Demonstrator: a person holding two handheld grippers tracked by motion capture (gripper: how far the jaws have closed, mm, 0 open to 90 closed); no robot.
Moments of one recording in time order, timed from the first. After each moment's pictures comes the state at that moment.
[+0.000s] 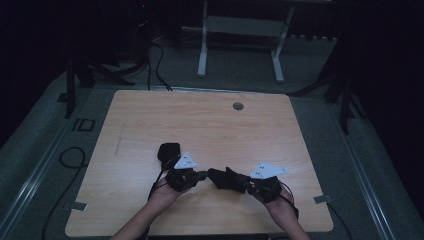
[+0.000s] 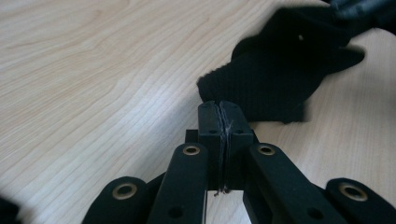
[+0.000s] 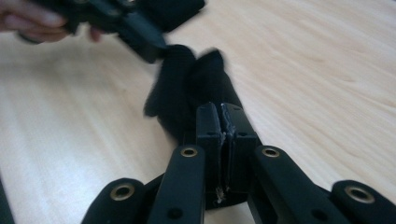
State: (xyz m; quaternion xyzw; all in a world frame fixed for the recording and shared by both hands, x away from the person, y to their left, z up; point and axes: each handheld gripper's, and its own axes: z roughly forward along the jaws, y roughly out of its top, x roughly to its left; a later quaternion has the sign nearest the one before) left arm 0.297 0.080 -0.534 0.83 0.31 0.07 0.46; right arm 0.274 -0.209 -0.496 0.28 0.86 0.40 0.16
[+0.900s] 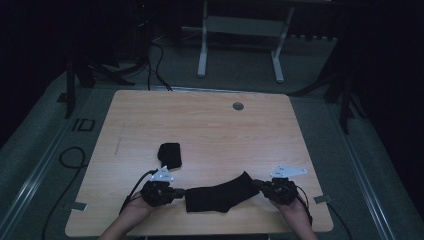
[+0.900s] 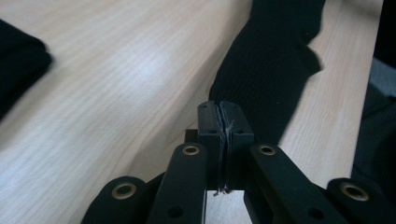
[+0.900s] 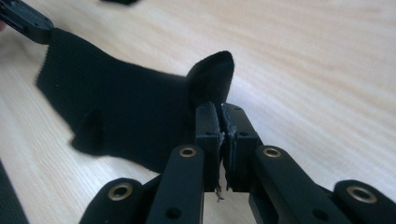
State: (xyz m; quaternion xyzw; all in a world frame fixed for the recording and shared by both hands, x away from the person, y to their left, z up) left arm 0.265 0.130 -0.551 0.86 0.33 0.02 0.38; right arm 0.279 -0.261 -0.527 0.37 0.83 0.40 0.09
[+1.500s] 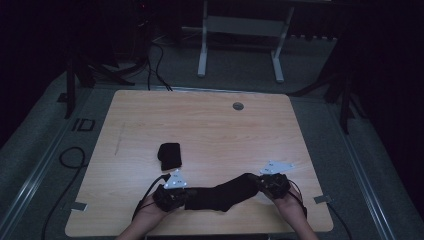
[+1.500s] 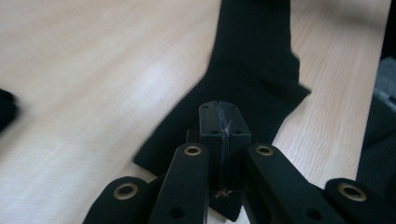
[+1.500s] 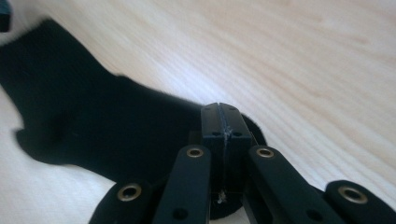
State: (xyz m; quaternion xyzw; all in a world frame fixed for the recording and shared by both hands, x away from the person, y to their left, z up) left arm 0.250 0.095 -0.549 0.86 0.31 0.05 0.40; right arm 0.297 -0.240 -0.528 0.32 0.86 0.35 0.15
